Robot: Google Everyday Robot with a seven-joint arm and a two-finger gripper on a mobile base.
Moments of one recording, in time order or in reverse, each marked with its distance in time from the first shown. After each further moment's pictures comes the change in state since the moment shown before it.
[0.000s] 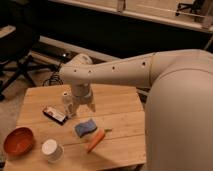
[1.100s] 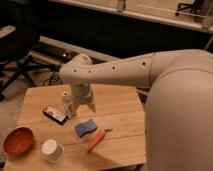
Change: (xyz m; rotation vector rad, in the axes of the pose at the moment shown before) arm 0.001 -0.002 0.002 0.001 0.005 0.020
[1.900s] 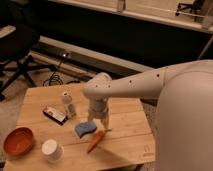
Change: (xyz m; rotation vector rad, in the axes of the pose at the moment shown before) arm 0.043 -0.066 0.091 -0.017 0.115 0.366
